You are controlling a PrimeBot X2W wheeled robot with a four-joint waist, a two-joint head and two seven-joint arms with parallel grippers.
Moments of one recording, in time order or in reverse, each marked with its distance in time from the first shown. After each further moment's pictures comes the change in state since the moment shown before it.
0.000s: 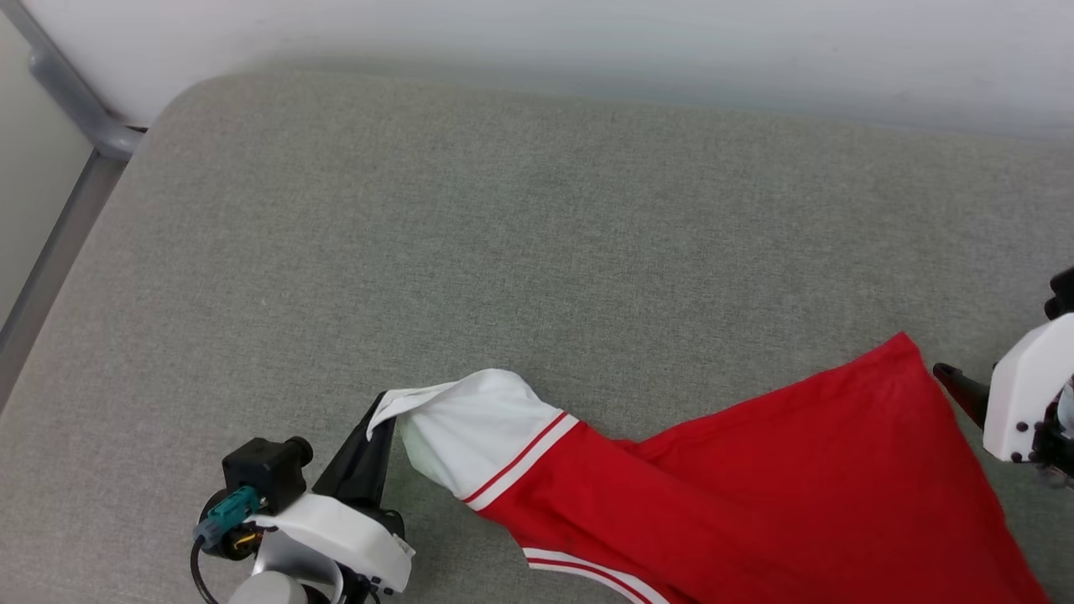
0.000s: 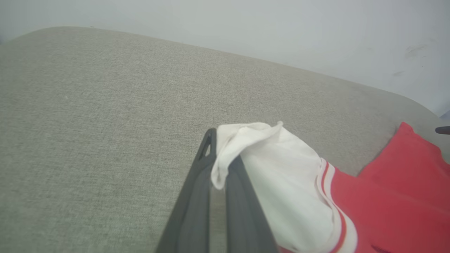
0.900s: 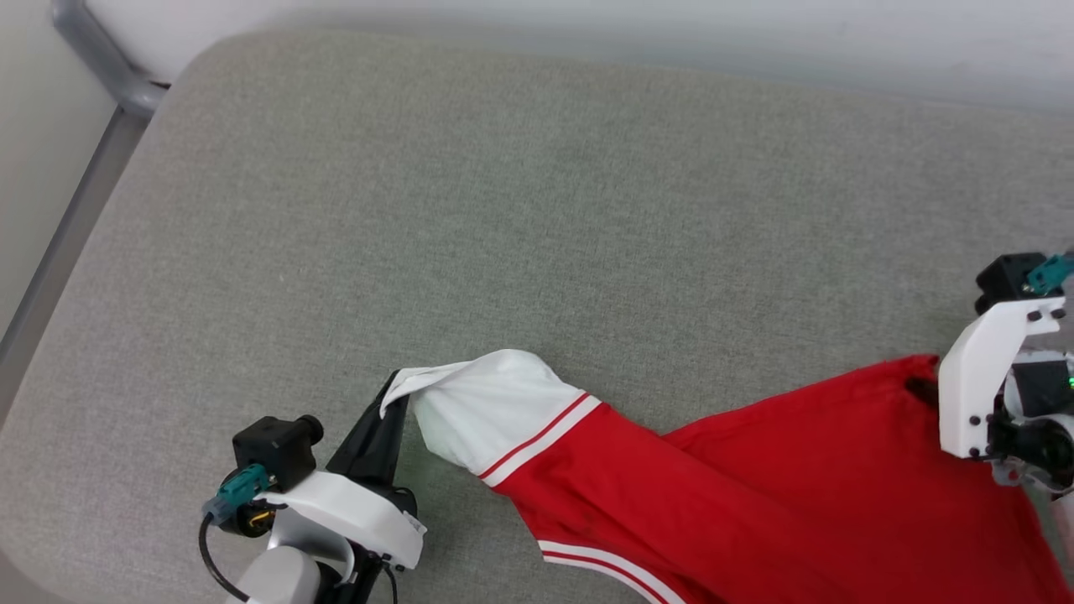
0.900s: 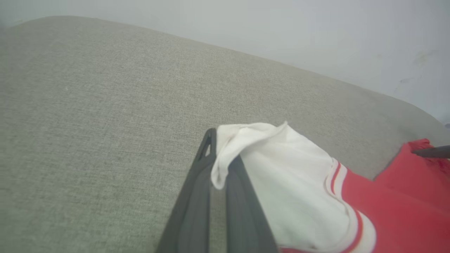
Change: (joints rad) left arm -0.078 -0.006 -0.047 0.073 -0.053 -0.007 -0.043; right arm -0.097 -0.031 0.182 0.111 0.090 0.000 0.092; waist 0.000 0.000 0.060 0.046
